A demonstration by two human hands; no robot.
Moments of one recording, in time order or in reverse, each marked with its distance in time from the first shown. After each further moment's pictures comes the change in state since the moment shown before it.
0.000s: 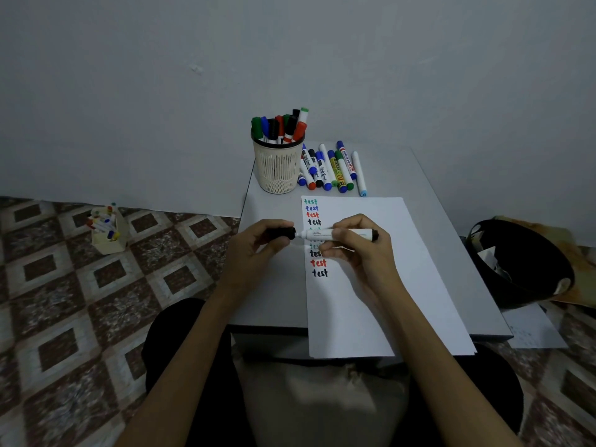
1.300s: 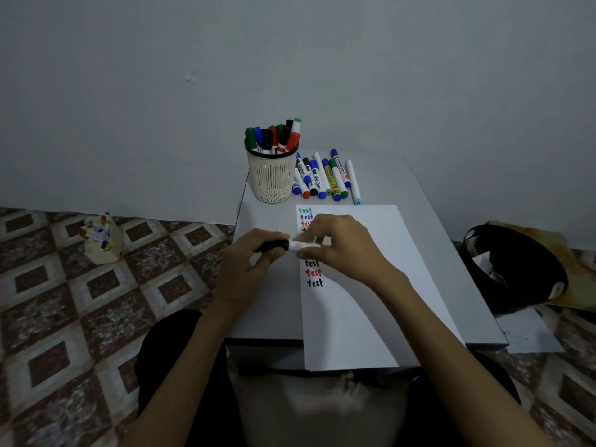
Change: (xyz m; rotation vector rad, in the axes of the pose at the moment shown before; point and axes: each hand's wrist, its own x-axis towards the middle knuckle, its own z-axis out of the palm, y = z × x) left_hand 0.004 -0.010 0.000 0.281 0.031 0.247; right_hand 0.033 -0.022 0.016 -1.317 -0.345 -0.283
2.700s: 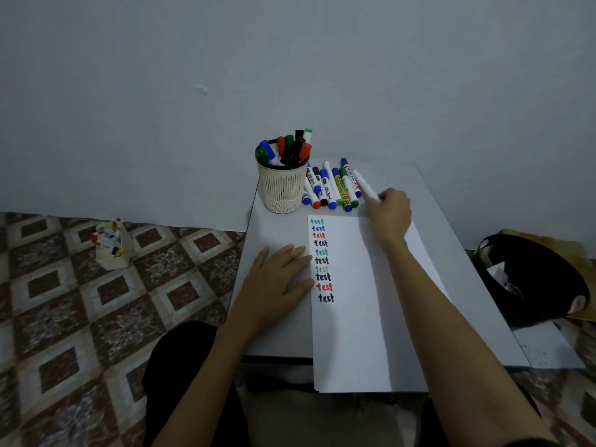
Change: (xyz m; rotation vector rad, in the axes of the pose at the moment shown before) left_hand -0.004 -0.014 0.017 0.467 -0.413 -0.089; right_hand 0.089 0.118 0.006 0.065 0.623 0.658
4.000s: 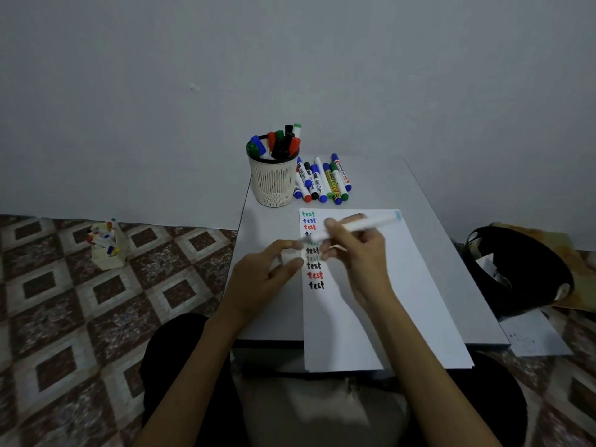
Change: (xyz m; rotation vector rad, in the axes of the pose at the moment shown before) left_hand -0.010 0.020 -0.022 -0.346 0.241 -0.009; right_hand -0.149 -0.034 -0.075 1.219 -0.493 0.089
